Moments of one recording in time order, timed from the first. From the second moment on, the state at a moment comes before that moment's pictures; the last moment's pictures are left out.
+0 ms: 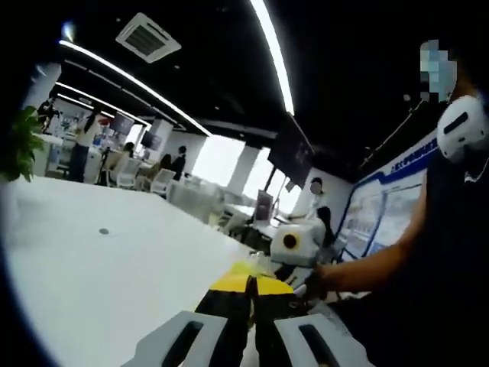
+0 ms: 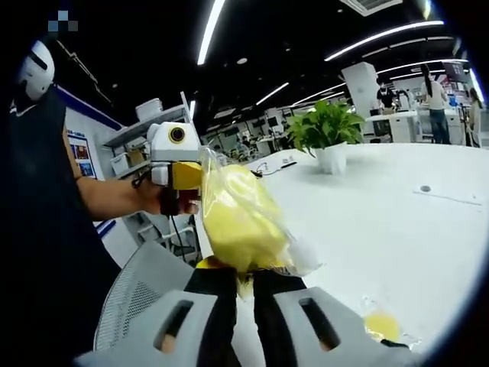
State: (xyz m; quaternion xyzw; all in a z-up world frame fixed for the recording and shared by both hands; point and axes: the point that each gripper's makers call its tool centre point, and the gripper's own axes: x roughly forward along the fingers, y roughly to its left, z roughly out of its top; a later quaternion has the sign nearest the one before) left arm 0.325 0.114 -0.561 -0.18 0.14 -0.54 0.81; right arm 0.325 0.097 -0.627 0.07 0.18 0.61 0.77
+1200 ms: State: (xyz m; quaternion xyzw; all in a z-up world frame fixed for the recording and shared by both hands) left arm 0.335 0.116 -0.557 -0.15 0.12 -0.52 0.83; right arm 0.334 0.103 -0.626 0.10 0.17 0.61 0.77
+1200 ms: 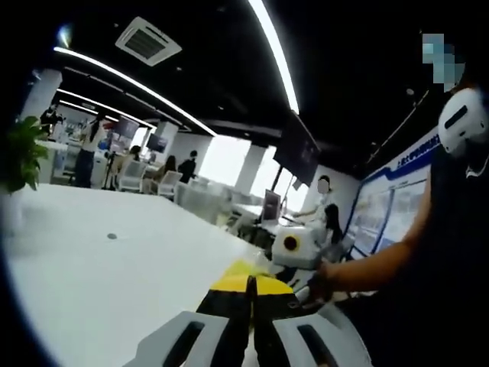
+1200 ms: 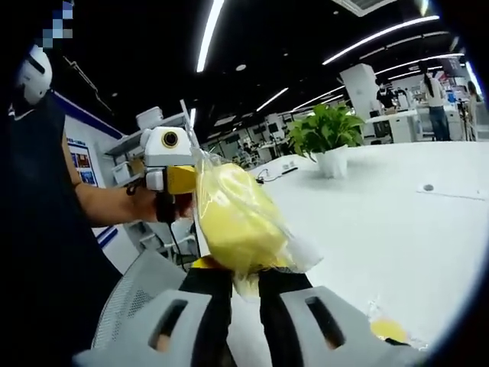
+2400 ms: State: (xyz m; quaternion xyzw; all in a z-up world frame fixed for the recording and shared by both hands) left arm 0.346 0.126 -0.527 -0.24 0.10 -0.50 0.83; right arm 0.390 0.027 -0.612 0.07 0.12 0.45 0.88
